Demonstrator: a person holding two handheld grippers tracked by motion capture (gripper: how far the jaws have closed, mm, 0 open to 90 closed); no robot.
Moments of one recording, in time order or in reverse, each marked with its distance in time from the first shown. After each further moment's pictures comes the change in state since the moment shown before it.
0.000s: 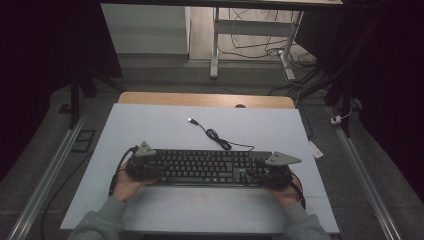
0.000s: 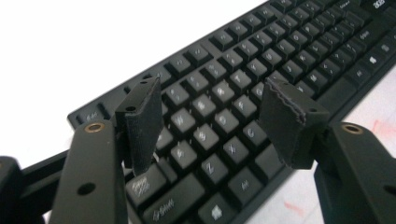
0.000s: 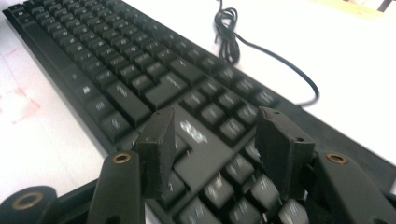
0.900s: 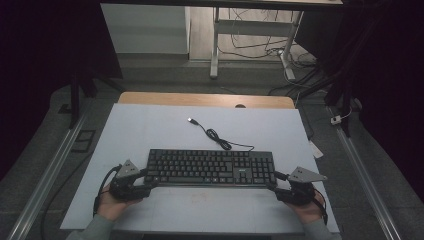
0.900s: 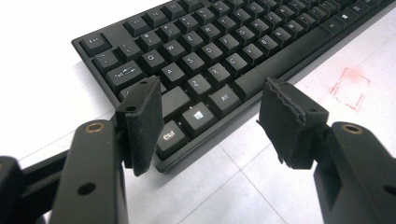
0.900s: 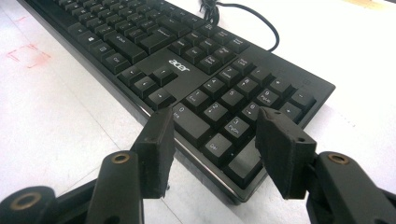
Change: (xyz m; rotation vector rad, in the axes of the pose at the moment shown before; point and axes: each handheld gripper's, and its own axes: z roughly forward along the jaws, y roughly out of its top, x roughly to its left) left arm -0.010 -0.047 -0.032 -0.023 -0.008 -0.036; right arm -0.008 -0.040 -0.051 -0.006 -0.027 -0.004
